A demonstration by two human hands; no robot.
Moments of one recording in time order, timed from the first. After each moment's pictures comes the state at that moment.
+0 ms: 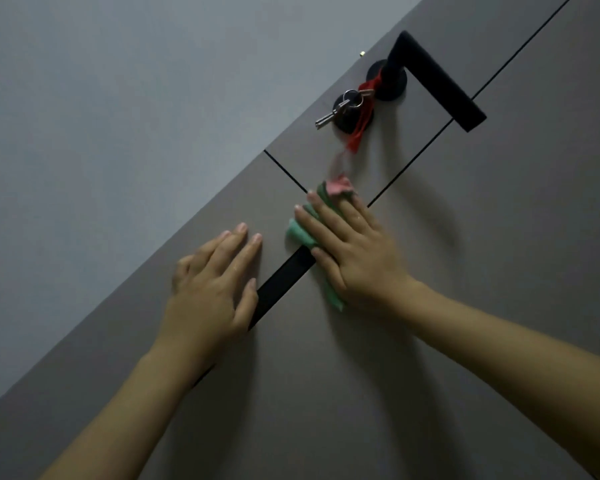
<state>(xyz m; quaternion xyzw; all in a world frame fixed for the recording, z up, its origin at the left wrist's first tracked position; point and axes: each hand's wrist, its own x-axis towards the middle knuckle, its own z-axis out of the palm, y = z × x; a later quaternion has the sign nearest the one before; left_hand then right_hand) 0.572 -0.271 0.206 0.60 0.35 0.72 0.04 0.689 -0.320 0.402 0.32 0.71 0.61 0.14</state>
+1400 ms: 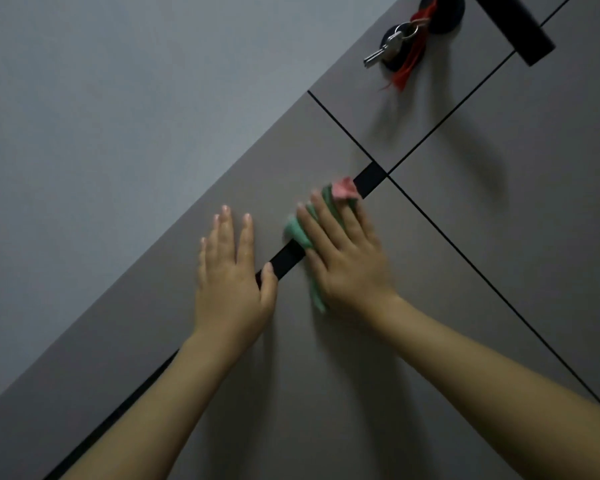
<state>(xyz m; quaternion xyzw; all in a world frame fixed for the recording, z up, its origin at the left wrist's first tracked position) 0.588 -0.305 0.155 0.58 0.41 0.67 0.20 0.701 -0.335 0.297 0.37 0.69 0.61 0.09</state>
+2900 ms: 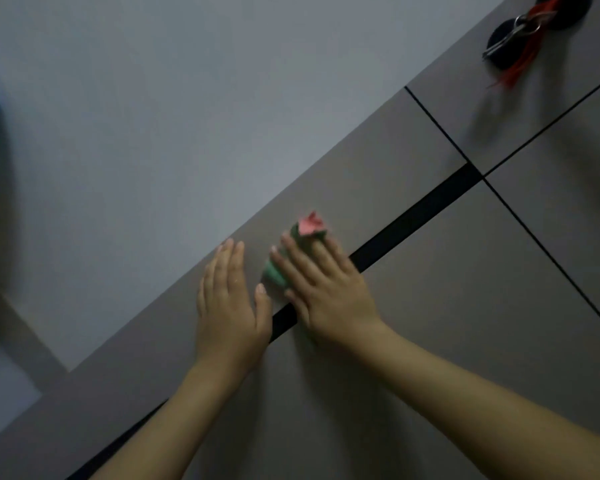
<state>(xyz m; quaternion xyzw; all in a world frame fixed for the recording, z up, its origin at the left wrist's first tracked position) 0.572 -0.289 0.058 0.48 0.45 0.71 0.23 0.662 -0.301 0.196 0.33 0.73 0.56 0.20</state>
